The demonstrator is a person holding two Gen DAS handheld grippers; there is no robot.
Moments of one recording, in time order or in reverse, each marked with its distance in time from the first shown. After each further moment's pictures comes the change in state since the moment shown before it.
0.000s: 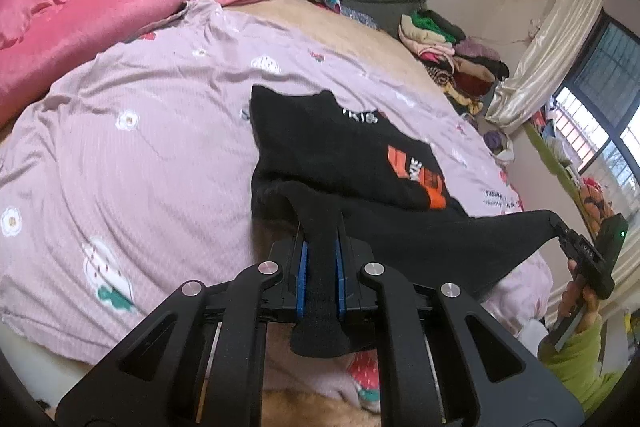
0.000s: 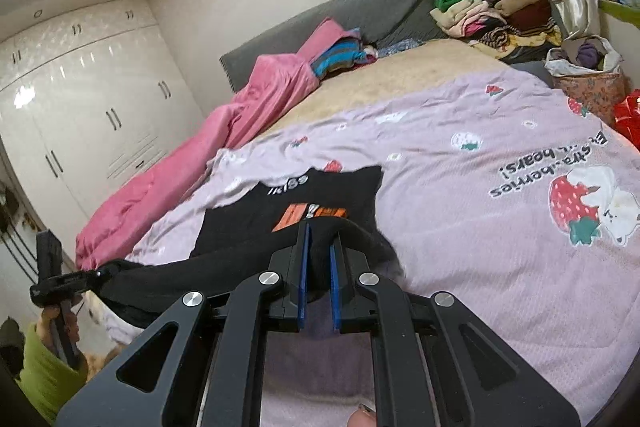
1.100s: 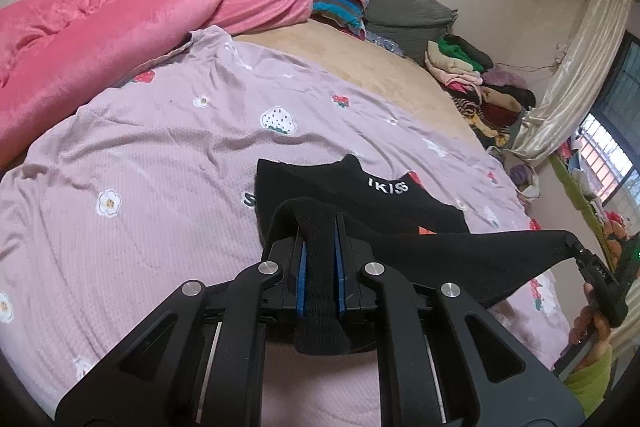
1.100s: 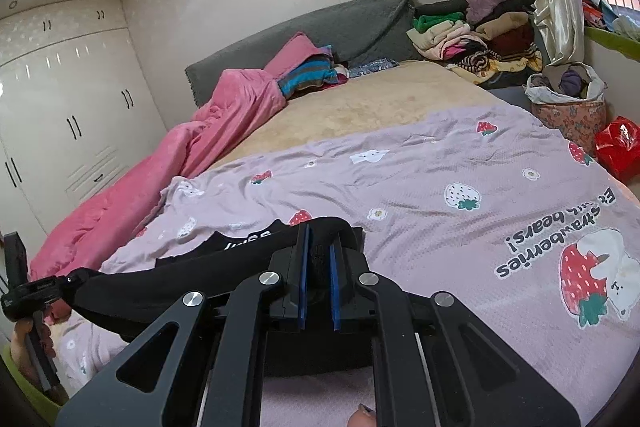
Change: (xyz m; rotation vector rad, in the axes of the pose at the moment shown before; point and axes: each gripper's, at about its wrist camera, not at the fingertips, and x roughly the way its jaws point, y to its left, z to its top) left arm 0.066 0.006 0.089 -0.032 -0.075 0.090; right arm 0.096 0.006 0.066 -0.031 -0.049 -0.146
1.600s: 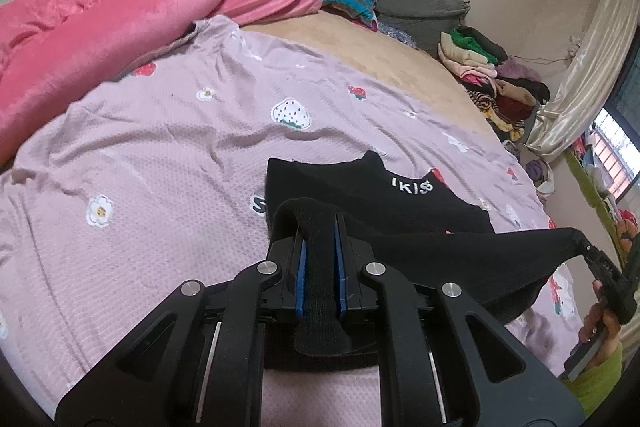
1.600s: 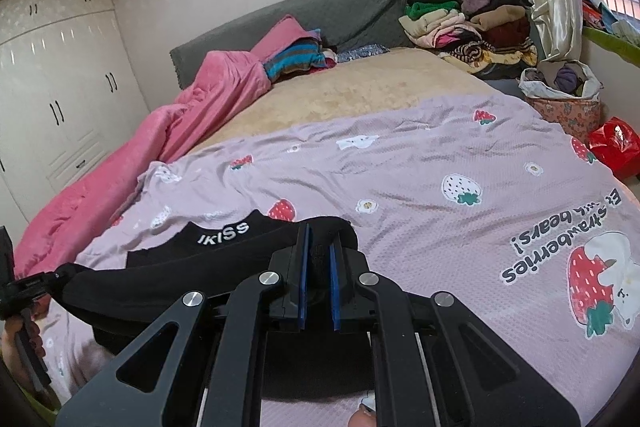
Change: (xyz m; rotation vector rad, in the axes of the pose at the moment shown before) left arm 0.041 0.013 0.004 -0.008 0.034 0.036; right arm 0.051 -0.004 -0.003 -0.022 0.061 -0.060
